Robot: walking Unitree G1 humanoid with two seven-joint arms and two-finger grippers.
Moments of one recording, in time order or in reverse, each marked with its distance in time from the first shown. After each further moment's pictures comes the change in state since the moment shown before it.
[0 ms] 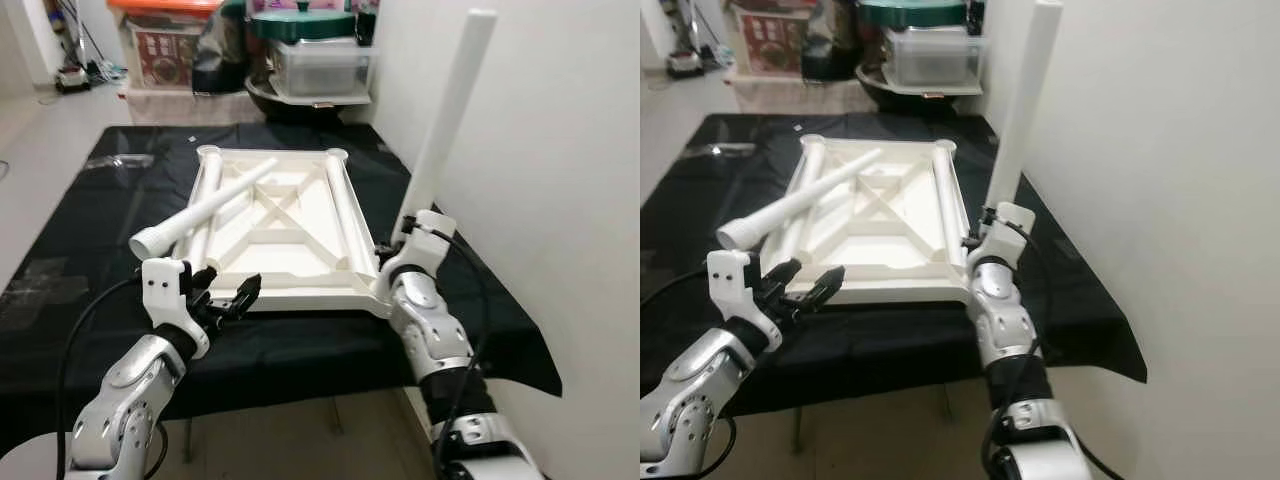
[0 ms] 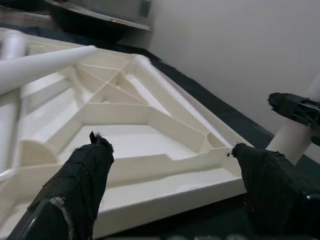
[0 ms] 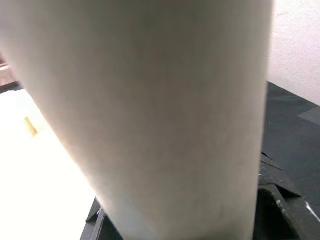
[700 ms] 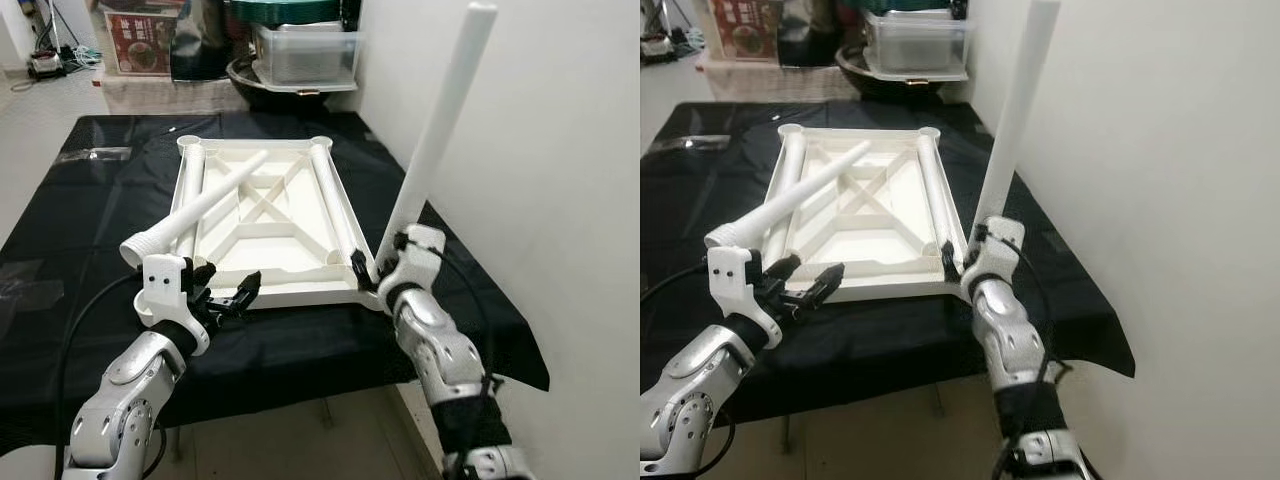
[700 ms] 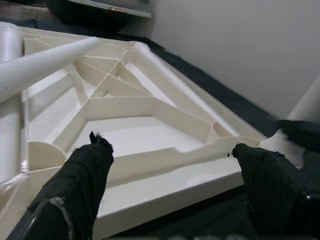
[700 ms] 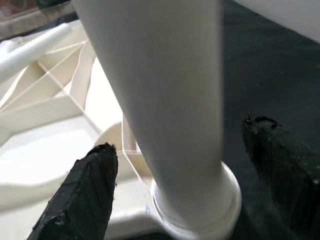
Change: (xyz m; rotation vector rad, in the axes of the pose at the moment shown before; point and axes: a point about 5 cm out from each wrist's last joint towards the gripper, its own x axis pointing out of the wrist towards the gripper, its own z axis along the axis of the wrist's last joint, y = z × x) left arm -0.002 0.001 -0.002 0.061 0.023 0.044; right arm -0.025 -0.021 -0.021 -0.025 0.063 0.191
